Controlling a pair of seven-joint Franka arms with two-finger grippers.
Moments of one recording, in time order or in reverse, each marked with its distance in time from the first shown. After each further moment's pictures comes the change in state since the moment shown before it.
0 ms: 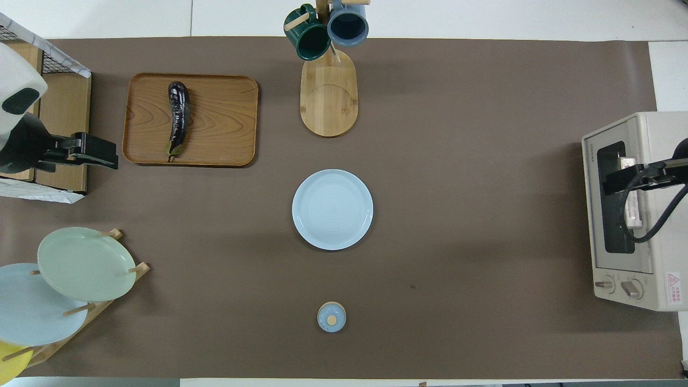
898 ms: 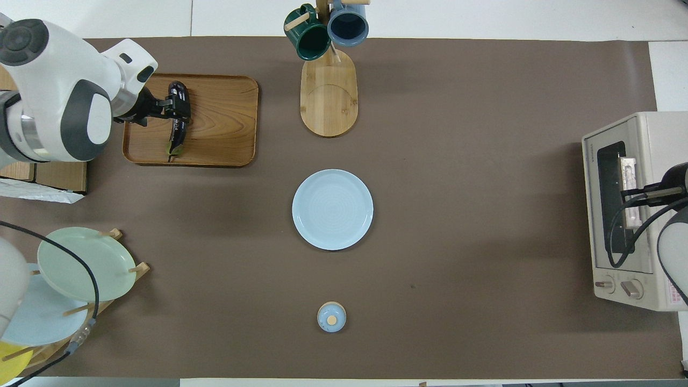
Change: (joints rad) left arm 0.004 0.606 0.007 0.098 0.016 0.609 0.002; right arm -0.085 -0.088 -0.007 -0.320 -0.113 0.295 -0.017
